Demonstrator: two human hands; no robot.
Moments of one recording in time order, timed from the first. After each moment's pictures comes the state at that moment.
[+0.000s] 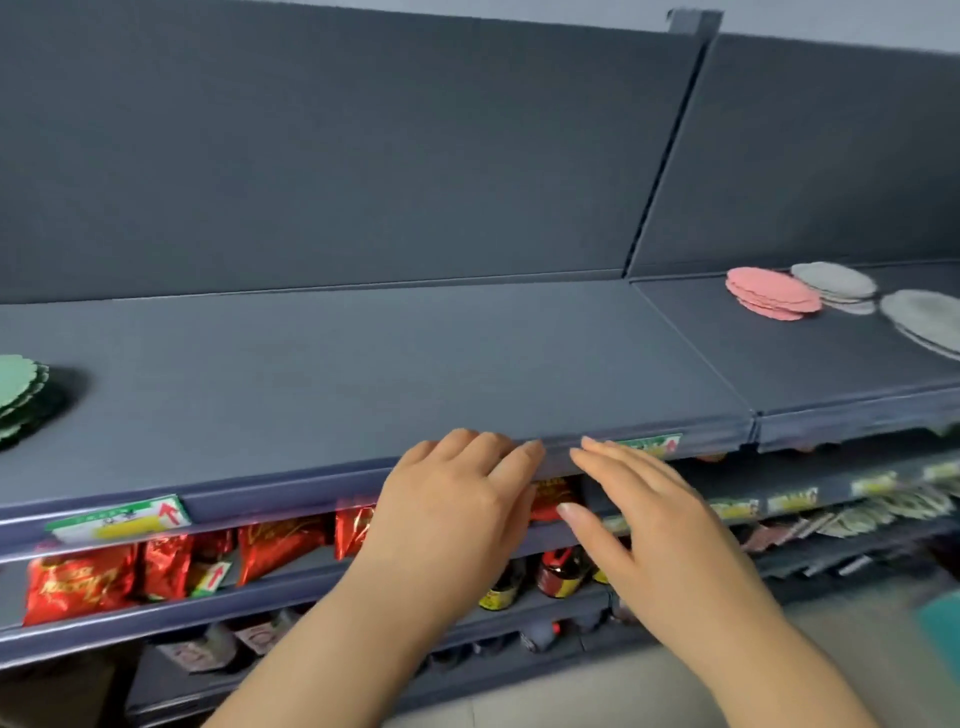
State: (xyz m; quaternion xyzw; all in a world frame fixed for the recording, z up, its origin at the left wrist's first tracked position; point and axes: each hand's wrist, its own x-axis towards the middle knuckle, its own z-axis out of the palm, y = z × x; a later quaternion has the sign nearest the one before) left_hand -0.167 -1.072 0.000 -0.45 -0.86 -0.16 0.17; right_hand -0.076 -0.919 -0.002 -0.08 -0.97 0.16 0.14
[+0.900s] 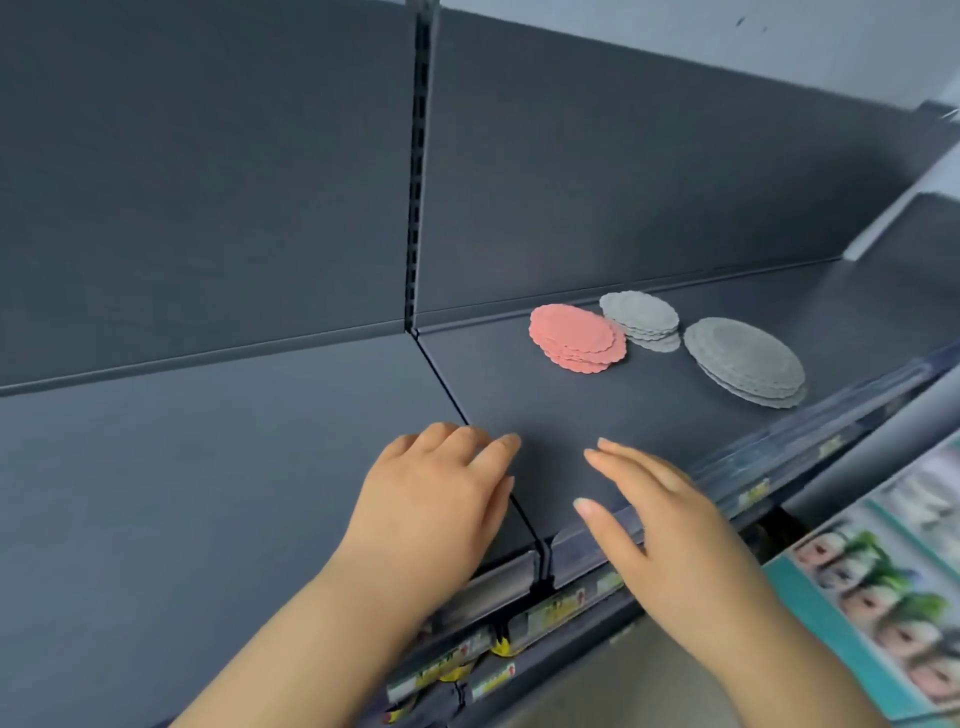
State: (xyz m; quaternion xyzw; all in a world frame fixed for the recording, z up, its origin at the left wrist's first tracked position) left_hand -0.236 -0.784 -0.010 -0.52 -0.82 -0.18 0.14; right_hand -0.092 -0.646 0.002 -0.23 -0.95 0.12 0.16
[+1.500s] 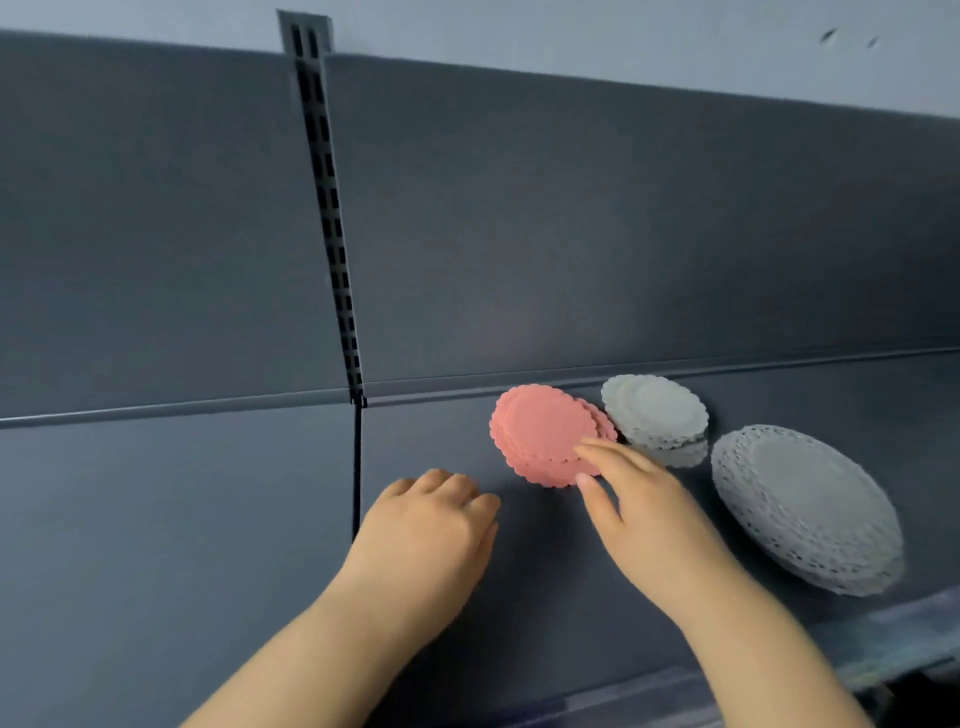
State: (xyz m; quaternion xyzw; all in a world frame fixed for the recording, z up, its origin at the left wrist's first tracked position) left_hand -0.250 -0.623 -0.013 -0.45 -0.88 -0.08 0.09; right_hand -0.178 -0.430 -0.012 -0.12 -0.97 0.18 0.14
